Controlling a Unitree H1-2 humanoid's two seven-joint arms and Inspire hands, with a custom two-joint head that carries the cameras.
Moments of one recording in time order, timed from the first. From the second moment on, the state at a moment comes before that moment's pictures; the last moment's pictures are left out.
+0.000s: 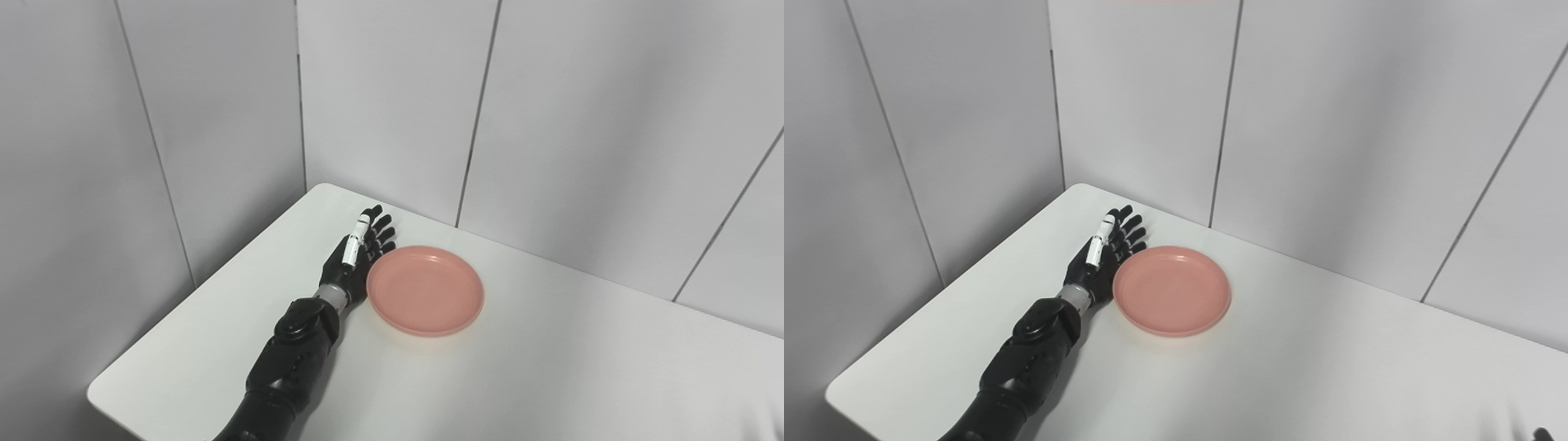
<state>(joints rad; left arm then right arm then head) -0.51 0.23 0.24 0.57 -0.45 0.02 -0.15 -0.09 -0.07 -0.13 -0.15 0.09 0.25 -0.06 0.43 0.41</state>
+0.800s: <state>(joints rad) -0.51 0.16 0.15 0.47 -0.43 0.14 -0.18 -0.05 -0.05 -0.08 -0.23 0.07 0.31 -0.06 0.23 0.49</state>
